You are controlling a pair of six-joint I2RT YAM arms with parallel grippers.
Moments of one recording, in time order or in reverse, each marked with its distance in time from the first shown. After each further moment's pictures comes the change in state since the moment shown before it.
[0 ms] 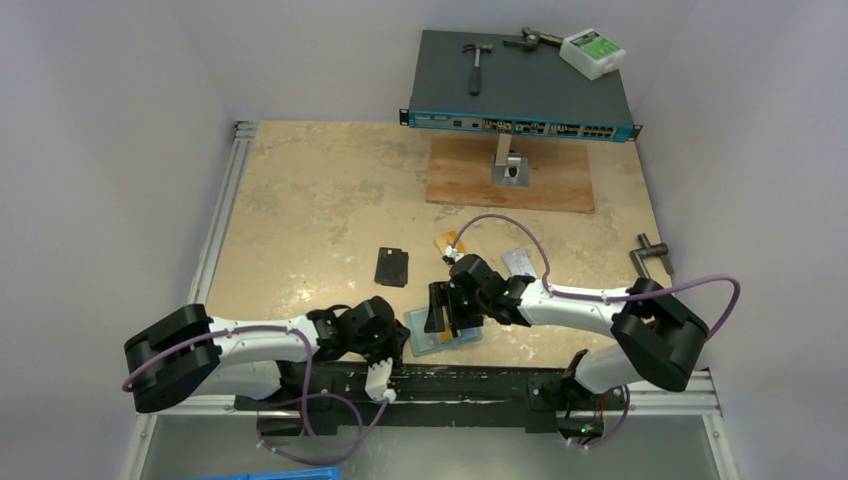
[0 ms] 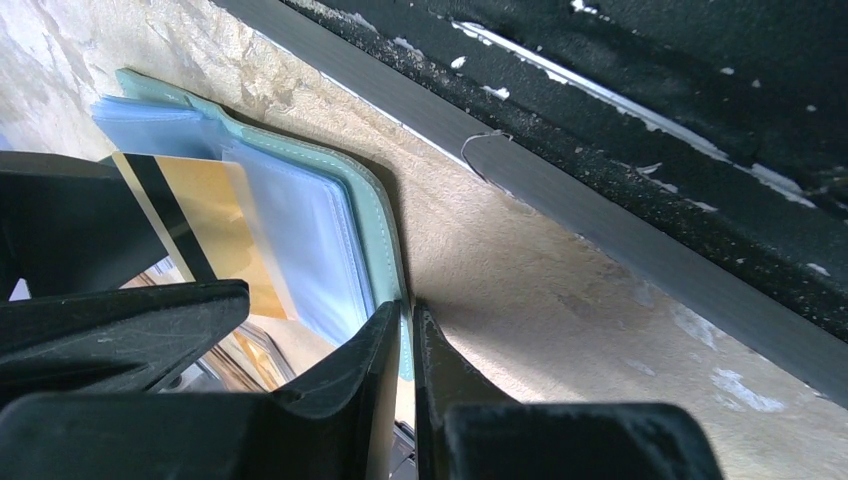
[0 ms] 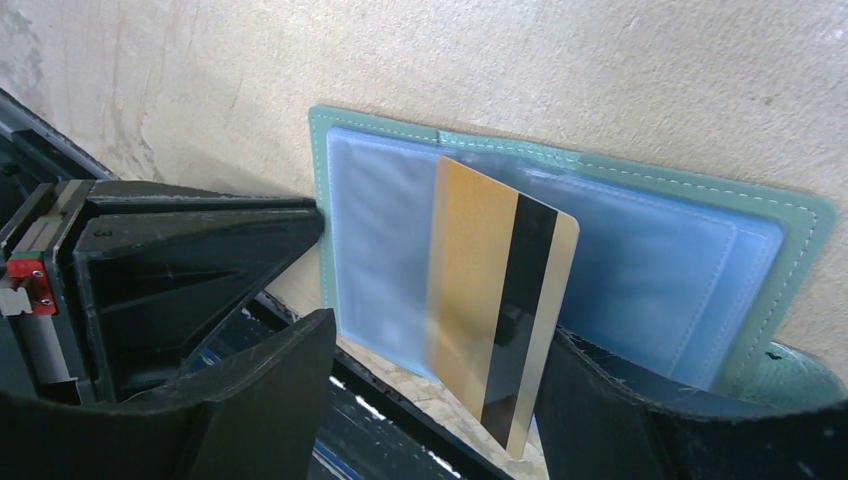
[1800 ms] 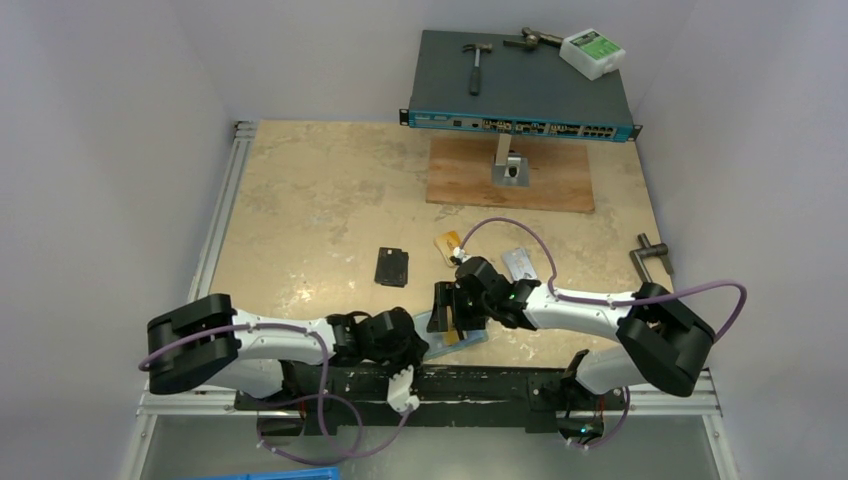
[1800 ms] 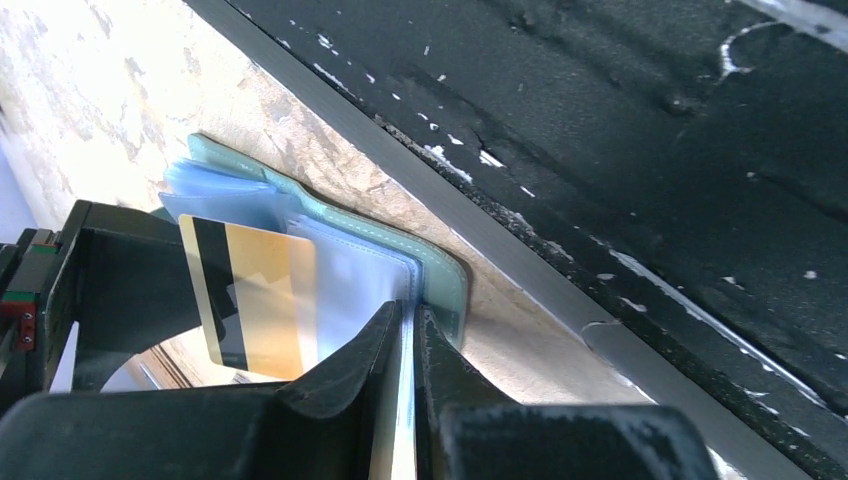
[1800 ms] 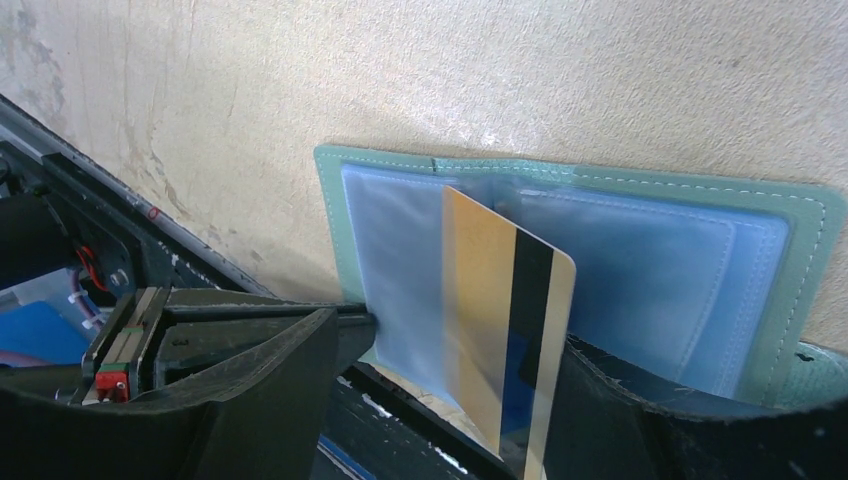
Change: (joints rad) left arm -0.147 0.101 0.060 0.123 0.010 -0.283; right arm -0.005 -0.034 -0.050 0.038 -0.004 0.072
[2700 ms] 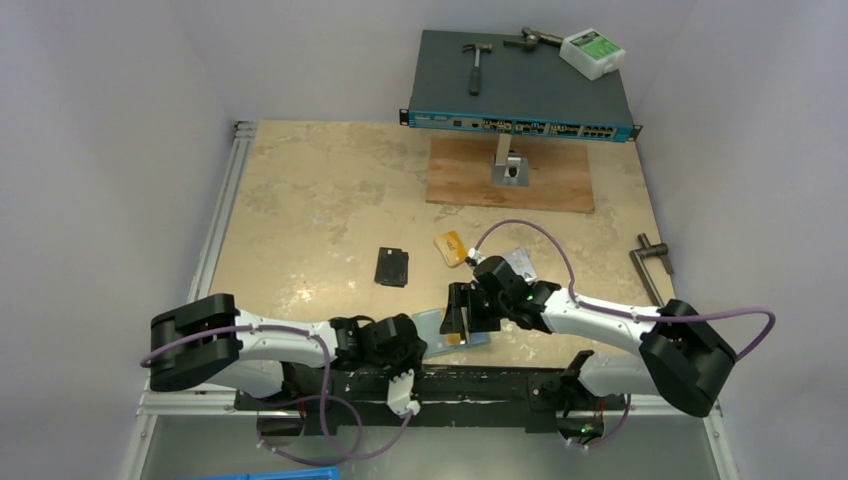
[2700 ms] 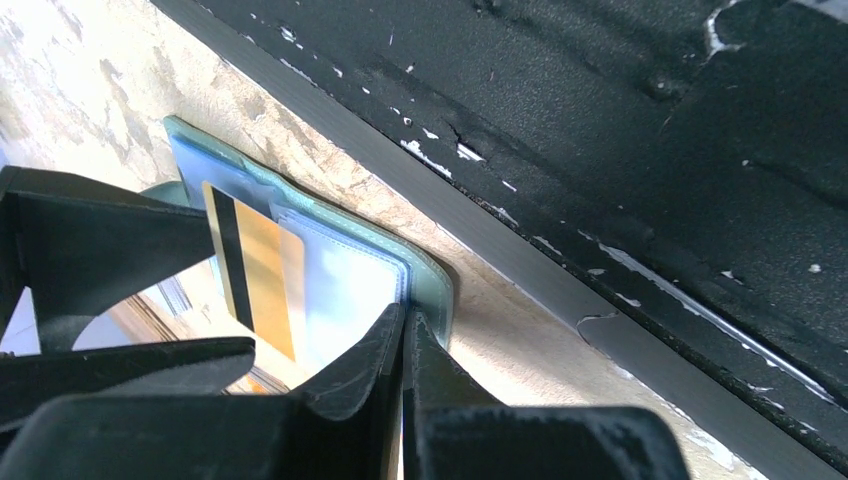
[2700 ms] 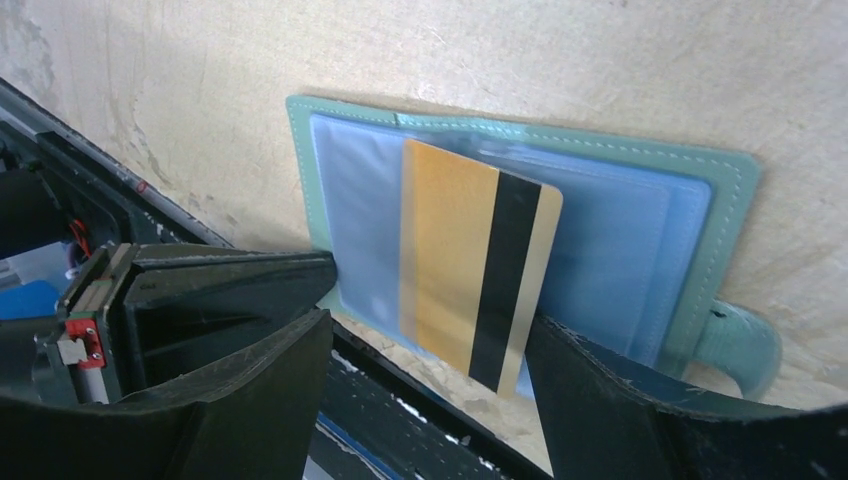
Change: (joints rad) left arm -0.051 0.028 0.031 -0.055 -0.097 0.034; right arm -0.088 -0.118 -0.059 -0.071 -0.066 -0.058
